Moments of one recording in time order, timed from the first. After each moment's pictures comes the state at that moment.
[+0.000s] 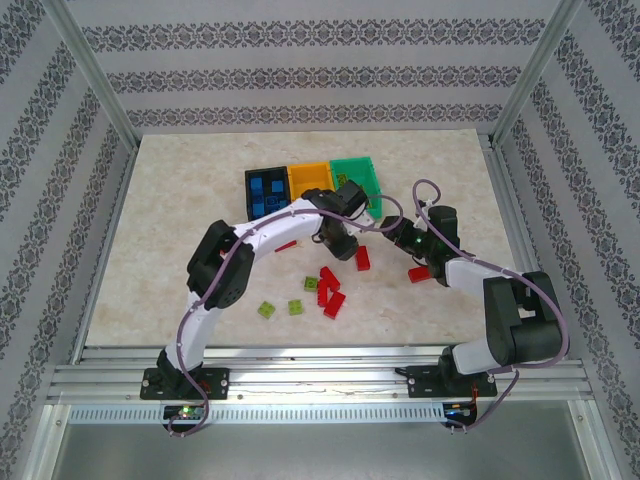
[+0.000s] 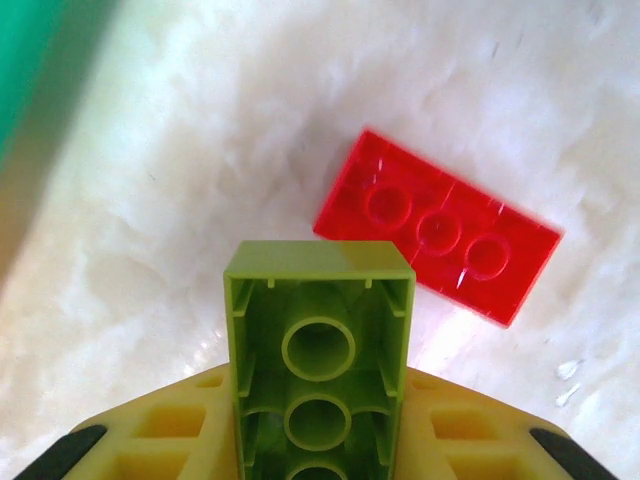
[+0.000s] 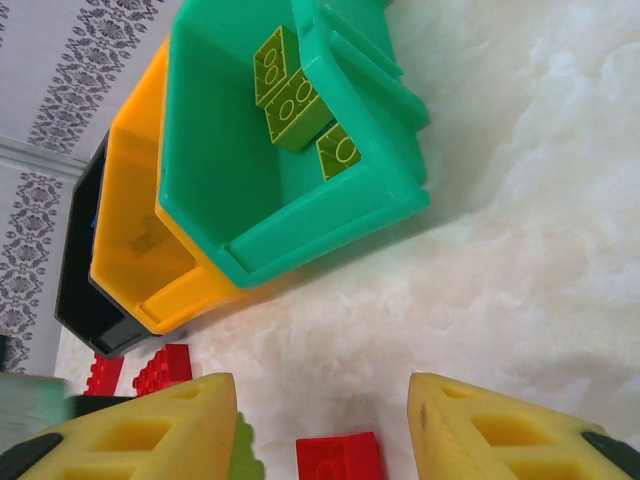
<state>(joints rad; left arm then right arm) -0.75 2.18 1.83 -0.87 0.10 0.12 0.11 1.45 0.54 0.34 -0.46 0.74</state>
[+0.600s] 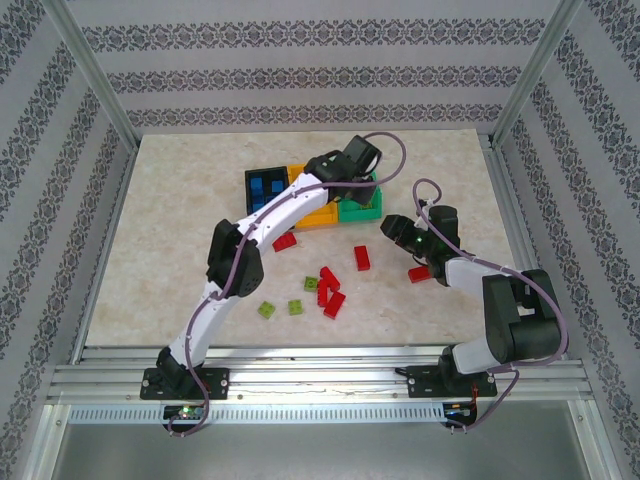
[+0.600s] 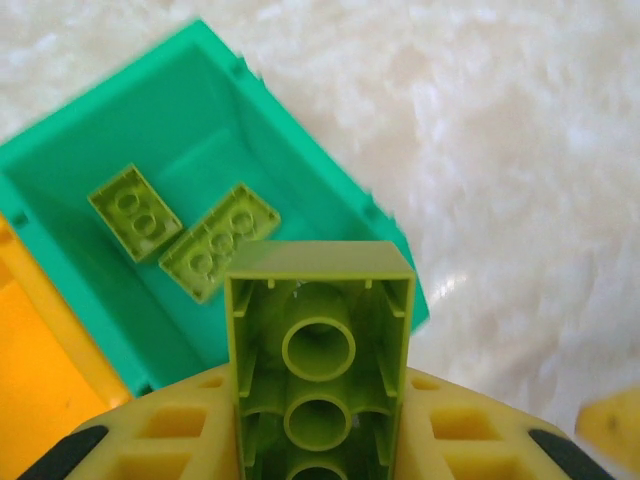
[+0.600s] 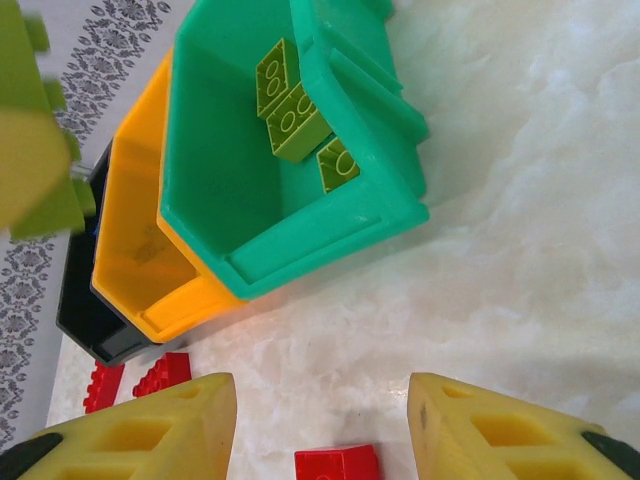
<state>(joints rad) -0.70 2.43 2.45 -0.89 -0.10 -0.21 0.10 1.47 0.54 0.37 -0.46 0.74</state>
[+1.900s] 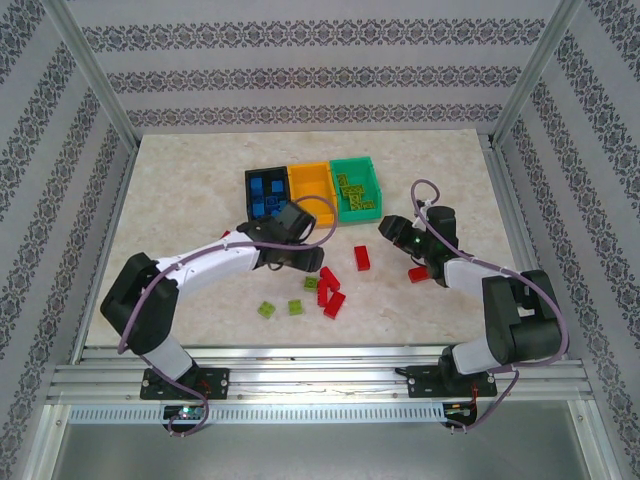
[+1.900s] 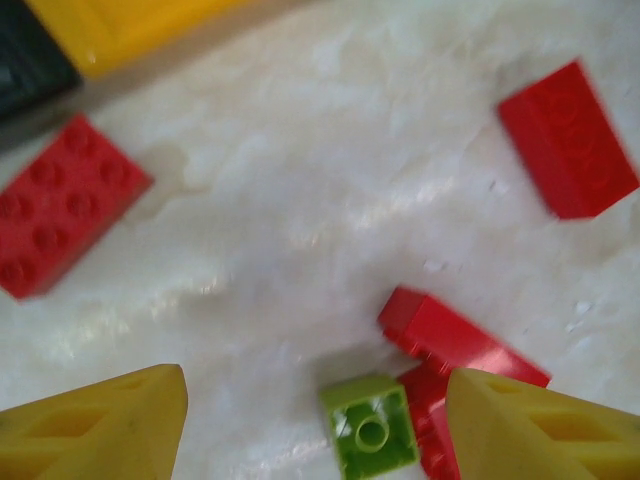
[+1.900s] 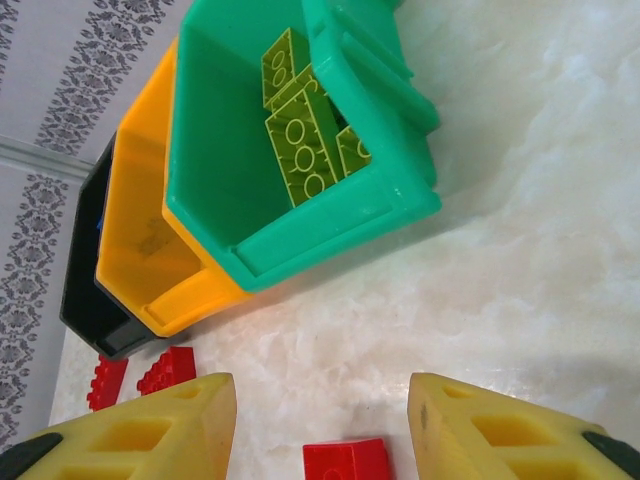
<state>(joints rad) -0.69 1.61 1.08 -0.52 0.00 -0.40 0.13 1.45 0.54 0.36 -0.45 0.74</state>
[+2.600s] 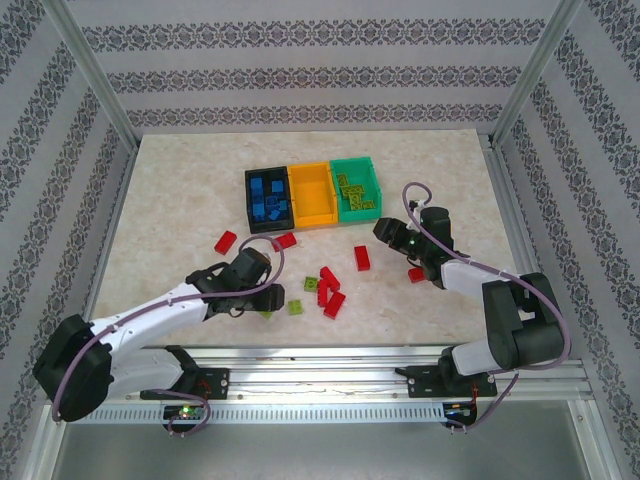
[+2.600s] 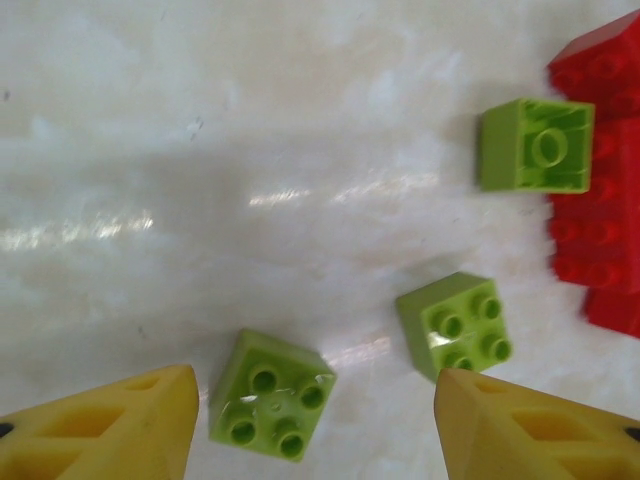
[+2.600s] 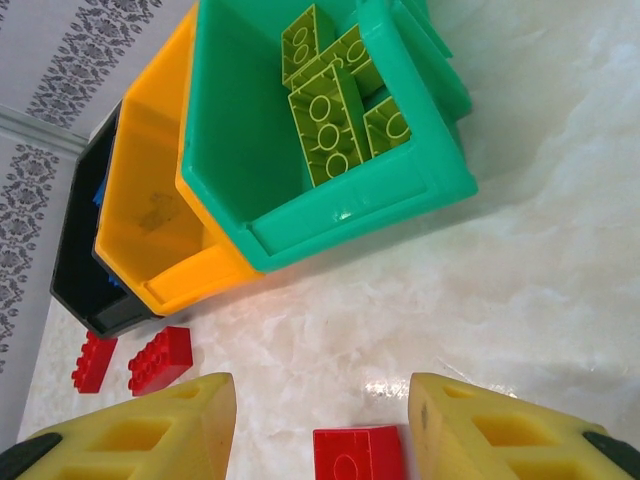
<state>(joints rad) -0.69 1.16 0.62 -0.55 0.01 -0.66 0.17 1.44 0.54 0.35 -0.41 0.70</state>
